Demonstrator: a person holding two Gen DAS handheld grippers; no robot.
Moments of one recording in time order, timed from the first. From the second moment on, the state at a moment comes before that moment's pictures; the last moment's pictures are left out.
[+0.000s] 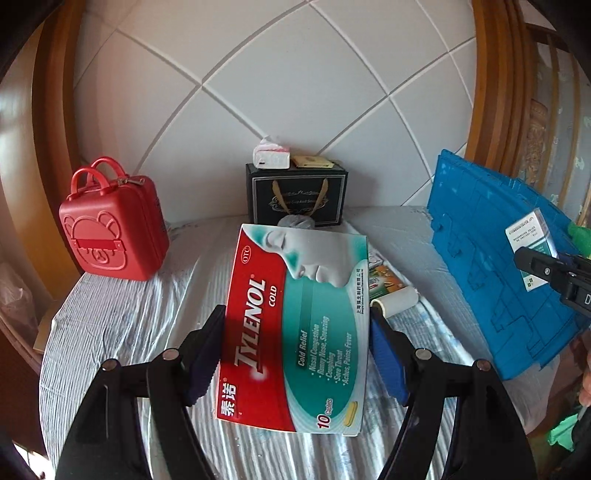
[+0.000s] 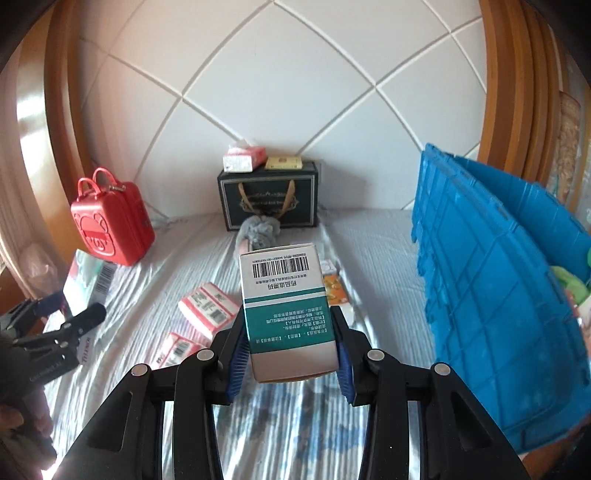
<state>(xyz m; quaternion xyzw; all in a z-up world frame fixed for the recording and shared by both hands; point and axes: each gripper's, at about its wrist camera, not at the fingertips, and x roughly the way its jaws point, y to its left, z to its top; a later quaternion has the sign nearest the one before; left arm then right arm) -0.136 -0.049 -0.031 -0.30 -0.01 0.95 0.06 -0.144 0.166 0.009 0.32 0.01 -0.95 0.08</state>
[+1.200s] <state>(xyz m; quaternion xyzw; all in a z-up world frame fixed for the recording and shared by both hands) -0.166 0.448 0.018 -0.37 0.10 0.91 0.19 -0.101 0.588 0.056 0.31 -0.02 -0.95 -0.02</state>
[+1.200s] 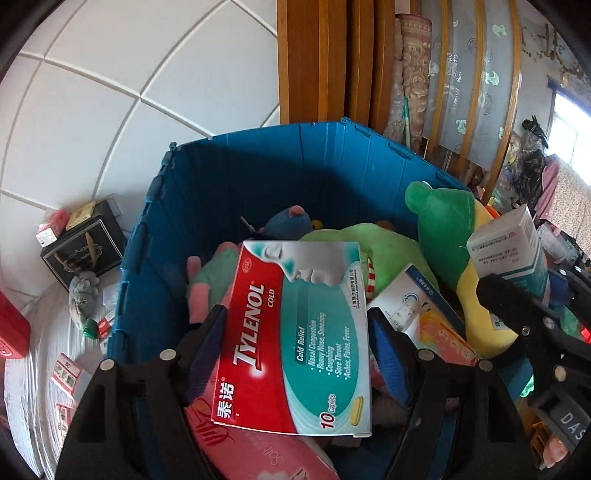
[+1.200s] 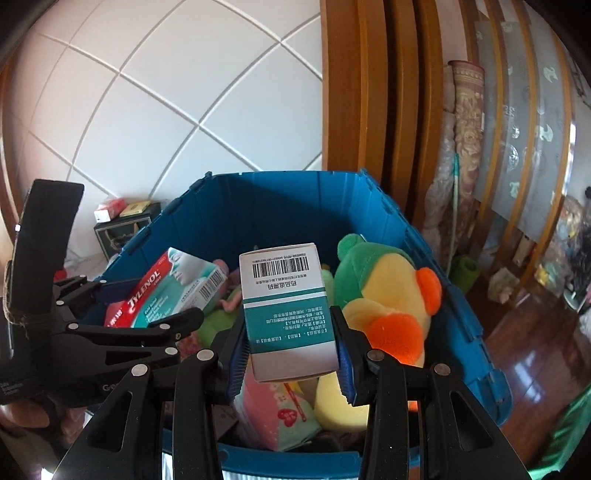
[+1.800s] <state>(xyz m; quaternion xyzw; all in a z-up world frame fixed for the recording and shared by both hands) -0.151 0.403 0.009 -0.37 0.10 0.91 0.14 -0.138 0.545 0.039 0.34 -0.01 -0.94 0.06</state>
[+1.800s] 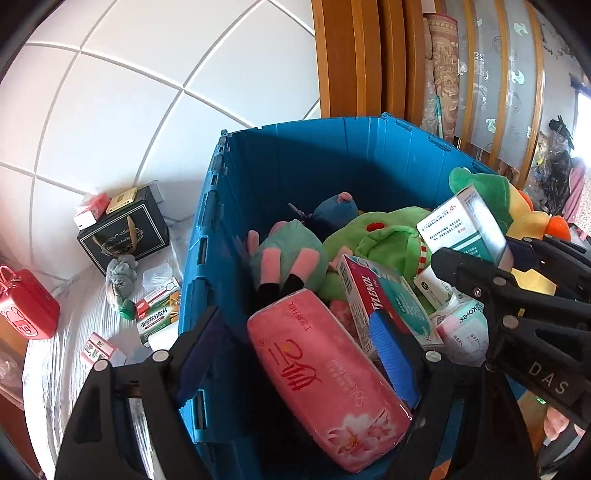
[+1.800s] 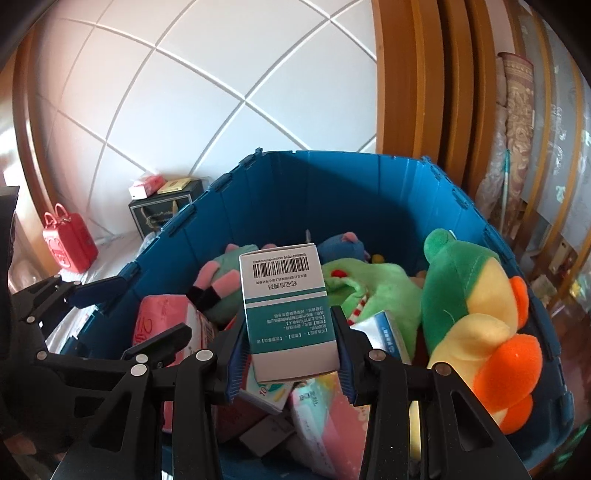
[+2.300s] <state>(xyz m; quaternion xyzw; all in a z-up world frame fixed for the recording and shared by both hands) -0.110 0.390 0.028 -0.33 0.07 0.93 0.15 -0.073 0.573 0.063 0.28 -0.03 -0.96 0.03</state>
